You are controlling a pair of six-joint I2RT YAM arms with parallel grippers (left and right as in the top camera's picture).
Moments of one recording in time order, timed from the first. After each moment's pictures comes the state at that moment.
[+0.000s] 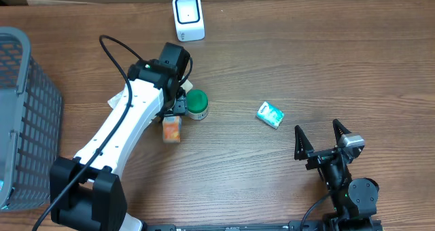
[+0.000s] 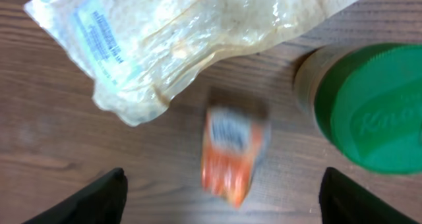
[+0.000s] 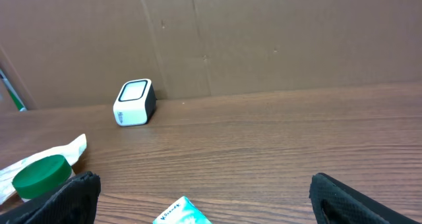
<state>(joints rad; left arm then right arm) -0.34 1.70 1.35 -1.10 -0.21 -0.47 0.11 0.01 0.02 -0.03 -0.10 0.17</state>
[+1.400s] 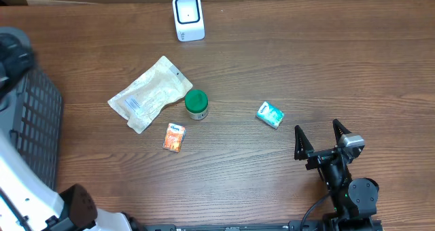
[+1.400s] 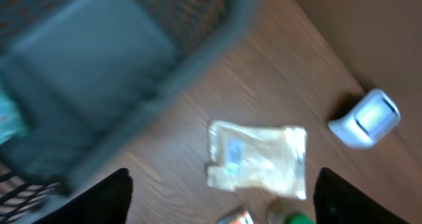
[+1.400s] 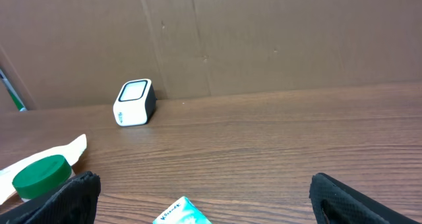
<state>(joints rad) 0.55 1.69 2.36 -1.66 0.07 -0.42 0.11 0.01 0.02 -0.03 -0.10 0.17</state>
